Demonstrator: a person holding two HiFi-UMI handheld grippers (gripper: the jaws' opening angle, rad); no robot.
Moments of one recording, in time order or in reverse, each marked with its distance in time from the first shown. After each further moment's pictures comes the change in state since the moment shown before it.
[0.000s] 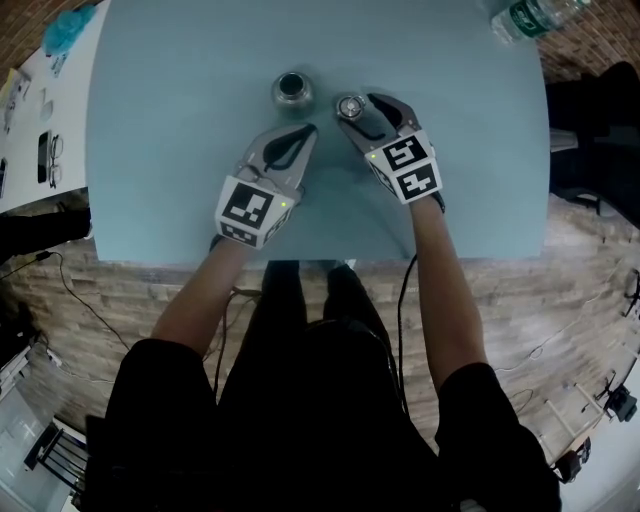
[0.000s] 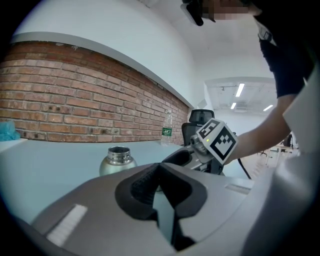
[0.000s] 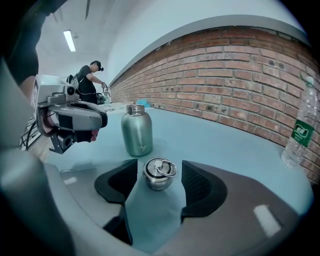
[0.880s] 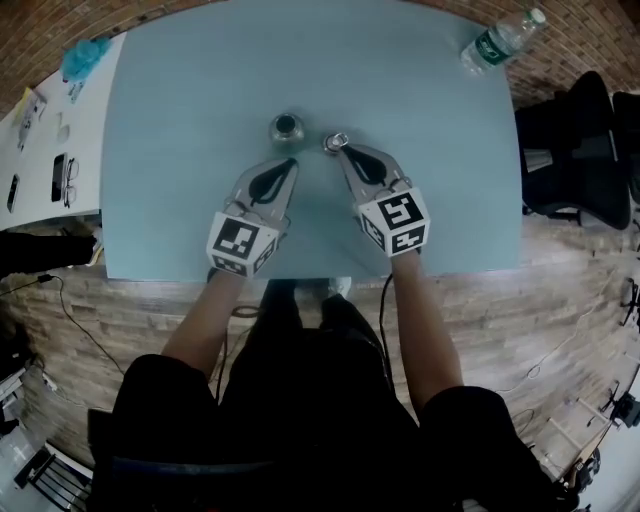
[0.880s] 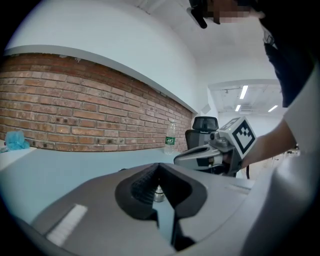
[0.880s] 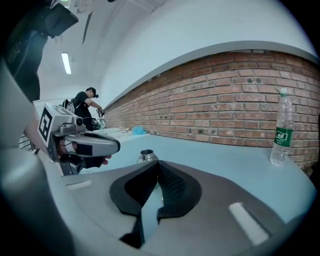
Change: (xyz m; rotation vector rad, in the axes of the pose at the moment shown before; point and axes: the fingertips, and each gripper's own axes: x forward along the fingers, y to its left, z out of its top) left arm -0.028 0.003 0.035 -0.010 -0.043 0.062; right arm -0.066 0.022 0.059 0.129 -0.267 -0.057
